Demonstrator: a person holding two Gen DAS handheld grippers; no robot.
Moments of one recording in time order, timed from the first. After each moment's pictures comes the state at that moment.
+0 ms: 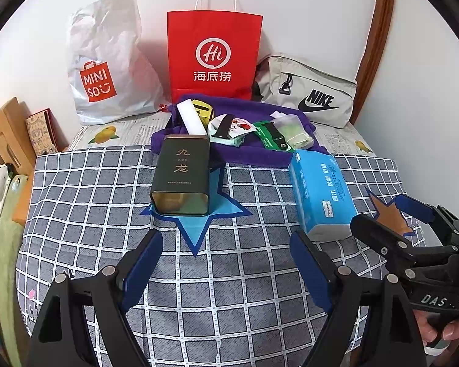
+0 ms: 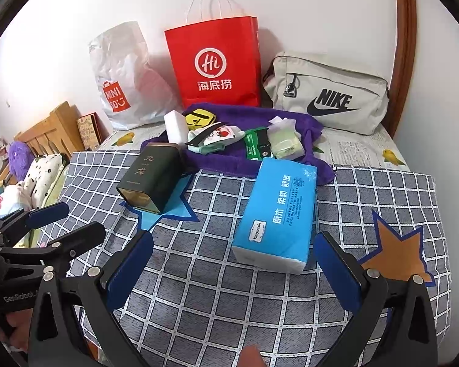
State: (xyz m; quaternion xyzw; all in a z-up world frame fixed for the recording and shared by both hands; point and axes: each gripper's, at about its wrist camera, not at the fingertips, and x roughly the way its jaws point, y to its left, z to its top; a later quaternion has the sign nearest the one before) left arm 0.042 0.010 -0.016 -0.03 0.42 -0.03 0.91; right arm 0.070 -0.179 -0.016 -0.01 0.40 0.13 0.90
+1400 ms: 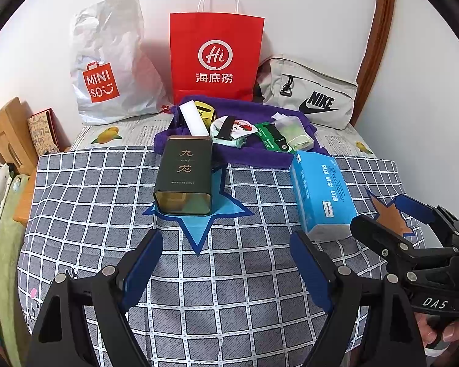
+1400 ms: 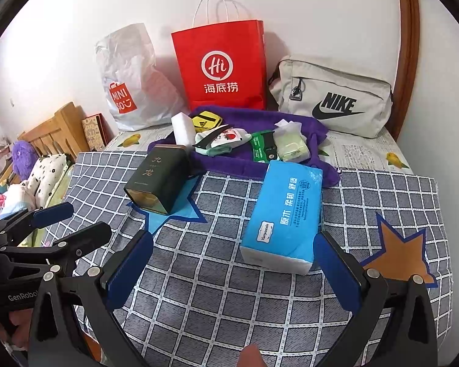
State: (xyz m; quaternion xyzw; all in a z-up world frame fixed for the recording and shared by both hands) left arm 0.039 0.012 -0.013 -0.03 0.42 -0.03 0.91; right arm 0.067 -0.176 -0.012 -0.01 0.40 0.14 0.91
